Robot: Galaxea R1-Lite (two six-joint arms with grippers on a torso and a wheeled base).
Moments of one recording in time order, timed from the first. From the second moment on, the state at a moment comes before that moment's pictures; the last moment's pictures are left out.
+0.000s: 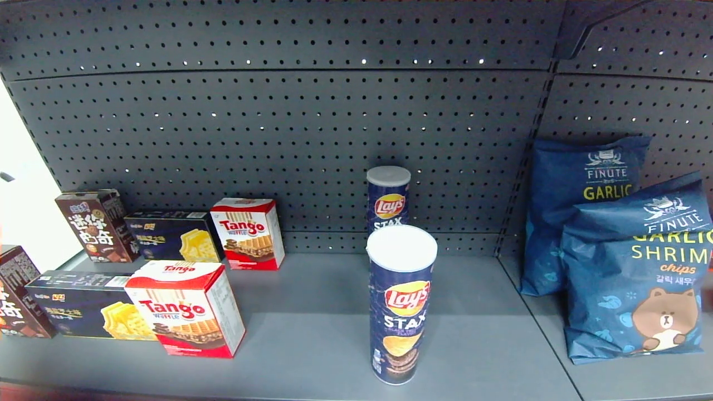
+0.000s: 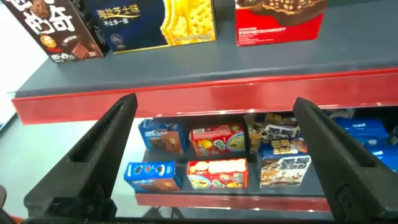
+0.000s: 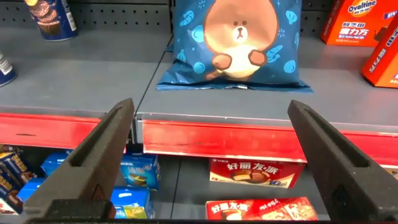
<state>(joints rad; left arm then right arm) 0.11 0.09 -0.11 0.19 -0.05 0.16 0.00 0.00 0.00 0.00 0.05 -0.01</state>
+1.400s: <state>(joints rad) 0.08 0.08 -0.11 0.19 0.04 0.03 0.00 0.00 0.00 0.00 0.05 -0.01</state>
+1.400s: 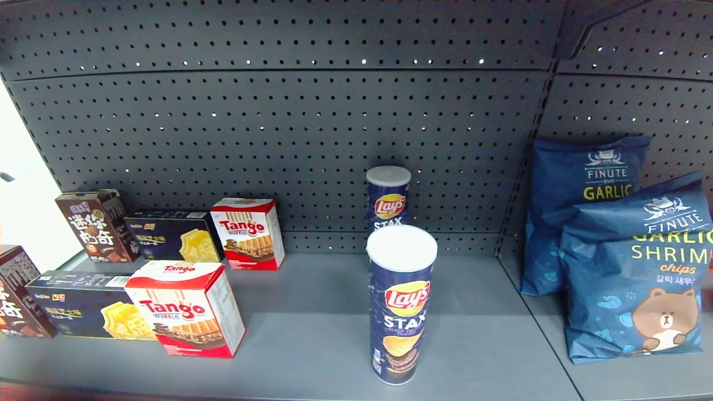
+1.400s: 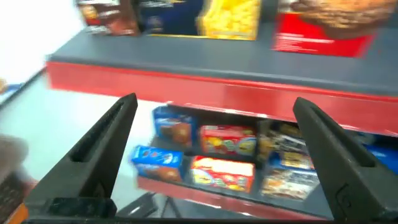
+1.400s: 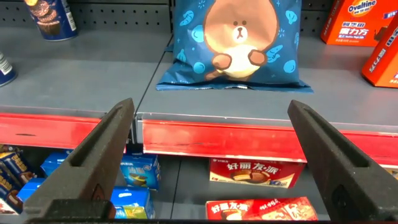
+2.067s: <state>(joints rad) -0.20 0.08 -0.05 0.05 -0.41 0.03 0.00 0.00 0.00 0.00 0.05 -0.01</state>
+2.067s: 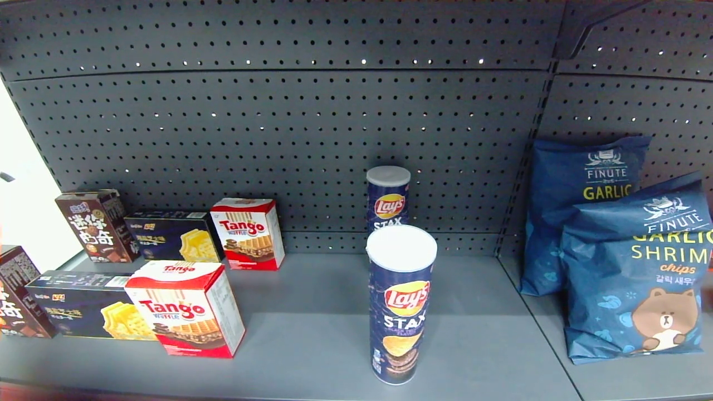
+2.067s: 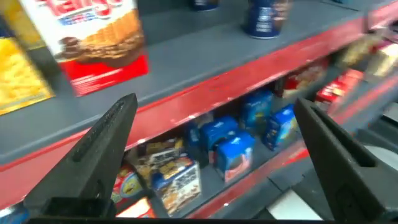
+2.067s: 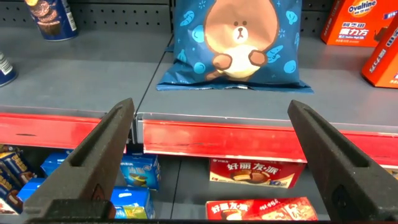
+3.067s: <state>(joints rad) -0.20 0.08 0.00 0.00 -0.15 0.07 0.00 0.00 0.00 0.00 0.05 -0.01</state>
